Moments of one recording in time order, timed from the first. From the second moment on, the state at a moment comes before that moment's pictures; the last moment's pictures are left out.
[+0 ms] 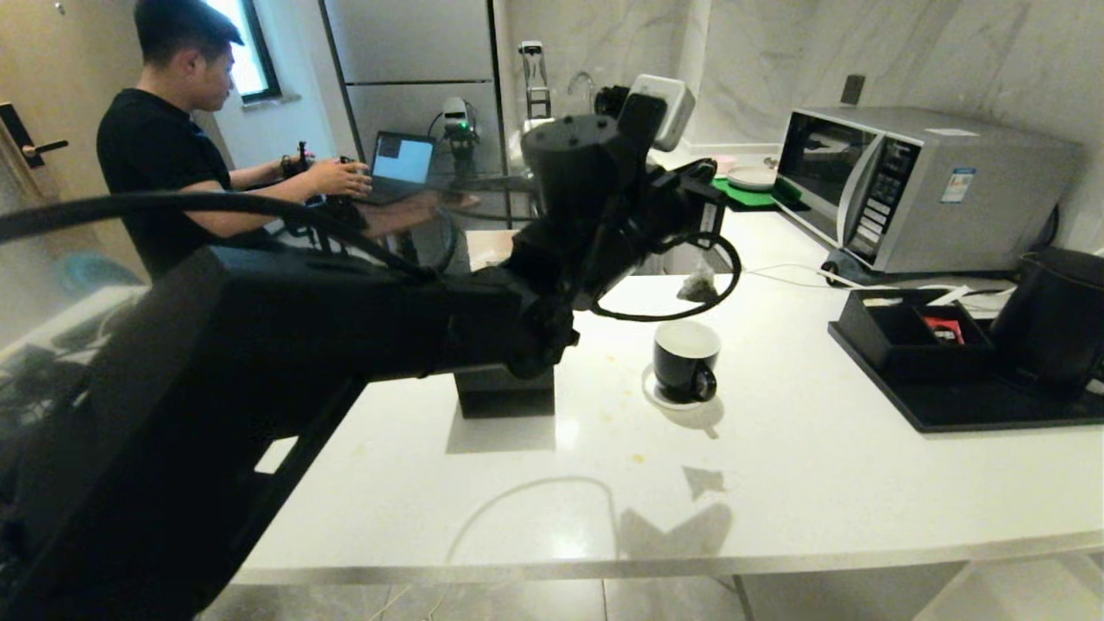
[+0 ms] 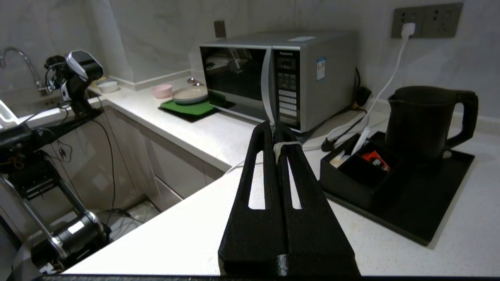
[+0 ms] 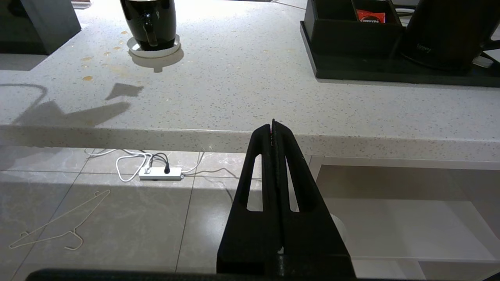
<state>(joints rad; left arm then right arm) -0.77 2.27 -1.82 -0.72 -0.02 0.07 0.00 0.00 0.00 0.00 0.01 -0.05</state>
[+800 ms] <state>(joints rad) -0.70 2.15 -1.81 -0.56 -0.02 0.07 0.00 0.00 0.00 0.00 0.01 -0.05</state>
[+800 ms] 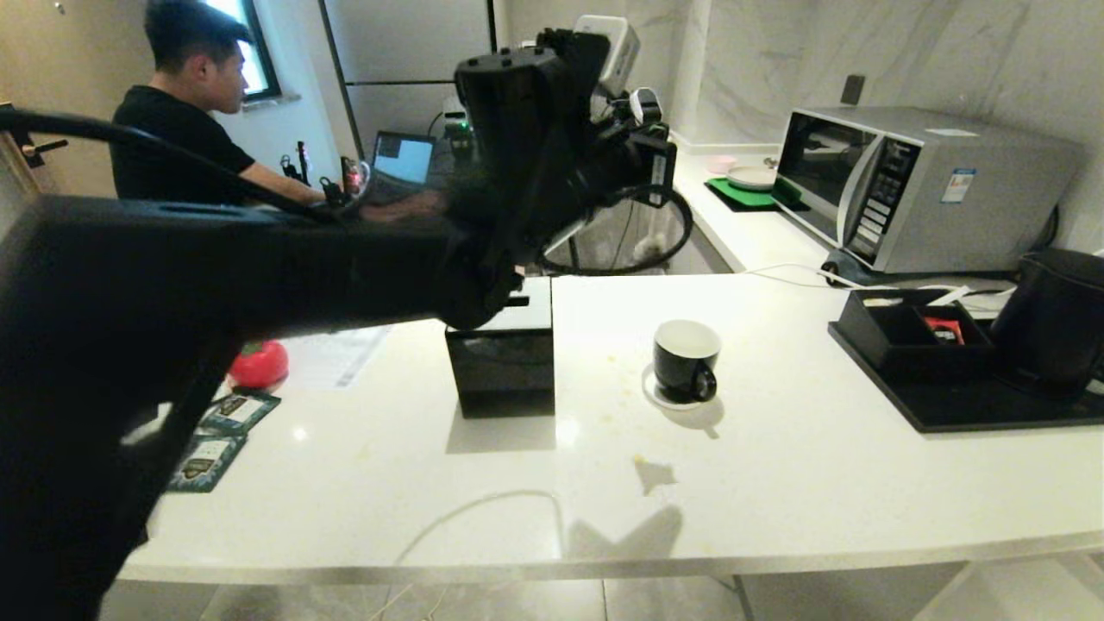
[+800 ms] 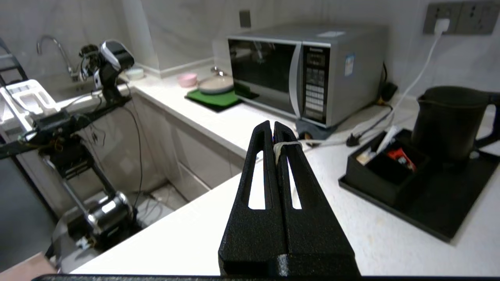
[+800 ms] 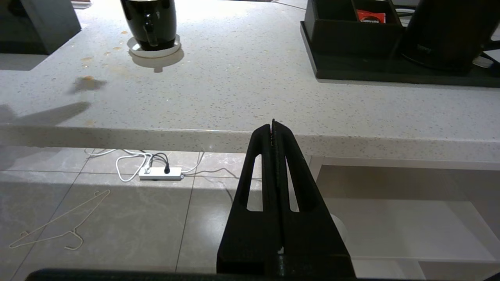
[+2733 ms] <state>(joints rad) -0.44 1.91 -1.43 -0.51 -0.04 0.09 0.00 0.00 0.00 0.00 0.01 -0.05</state>
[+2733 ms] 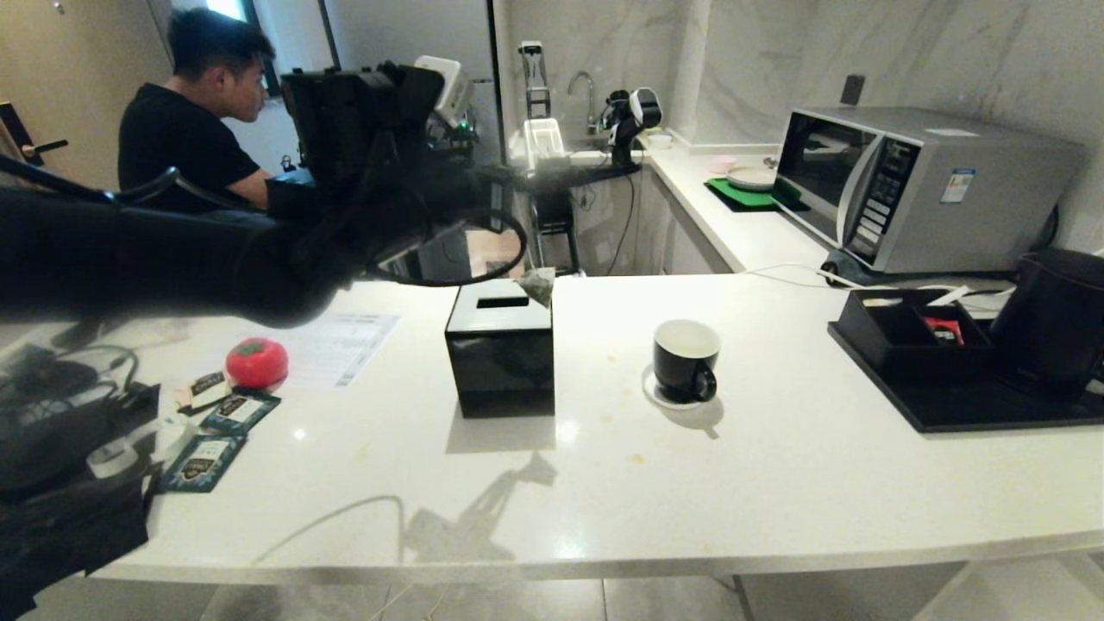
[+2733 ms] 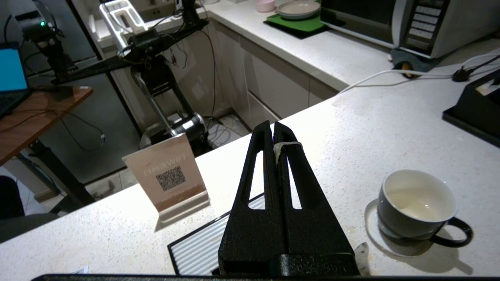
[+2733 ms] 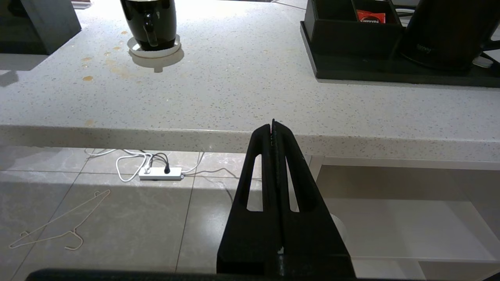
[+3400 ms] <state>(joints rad) -0.39 1.97 -1.36 -0.64 -0.04 0.09 0.00 0.00 0.00 0.00 0.01 -0.05</state>
